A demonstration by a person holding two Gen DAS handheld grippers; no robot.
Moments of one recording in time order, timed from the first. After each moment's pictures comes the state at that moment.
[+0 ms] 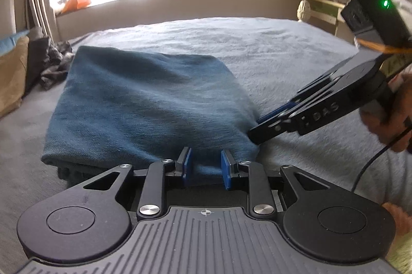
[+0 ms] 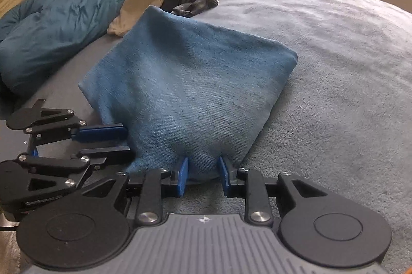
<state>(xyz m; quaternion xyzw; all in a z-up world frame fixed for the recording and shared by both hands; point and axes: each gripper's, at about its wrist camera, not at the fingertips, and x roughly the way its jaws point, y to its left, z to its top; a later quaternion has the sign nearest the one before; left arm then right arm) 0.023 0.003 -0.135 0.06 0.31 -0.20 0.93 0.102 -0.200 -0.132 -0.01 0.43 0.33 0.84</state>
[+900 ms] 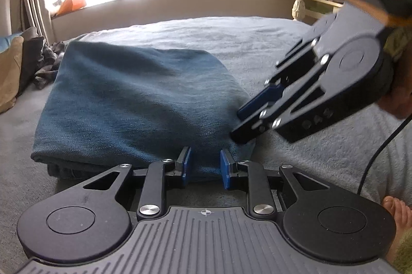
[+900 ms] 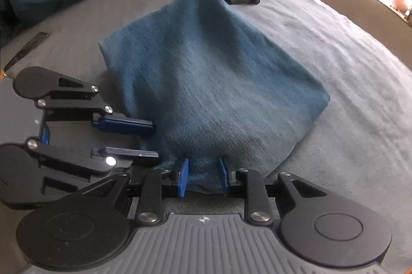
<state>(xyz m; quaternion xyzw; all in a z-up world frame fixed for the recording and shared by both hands) 0.018 -0.003 -0.145 0.07 0.30 -0.20 0.93 0.081 -0.141 -0.102 -0.20 0.41 0.35 0.82</state>
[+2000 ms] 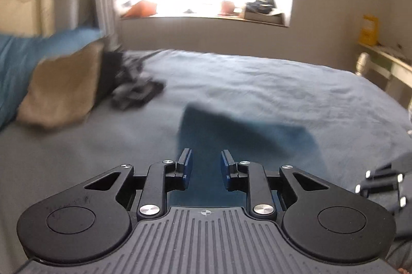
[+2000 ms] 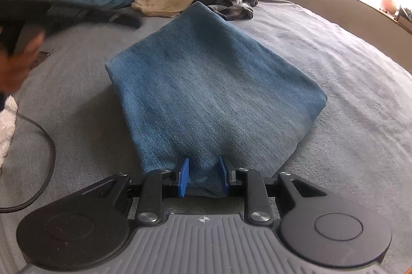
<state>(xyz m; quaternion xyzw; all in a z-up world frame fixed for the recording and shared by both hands) 0.084 0.072 -0.067 0.00 0.27 -0.08 0.96 0.067 -0.149 -0.113 -0.15 0.38 0.34 0.85</state>
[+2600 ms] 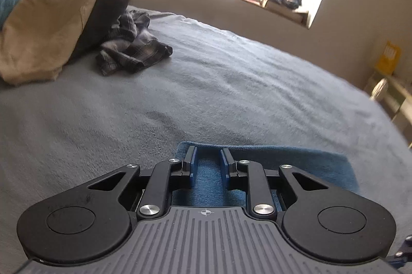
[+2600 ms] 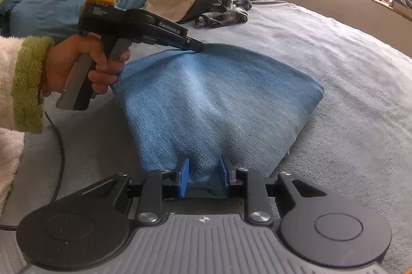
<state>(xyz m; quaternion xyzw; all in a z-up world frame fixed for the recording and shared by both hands) 0.175 0.113 -0.141 -0.14 0.32 -0.07 0.93 0.072 -0.164 -0.114 -0.10 0.37 0.35 0.85</state>
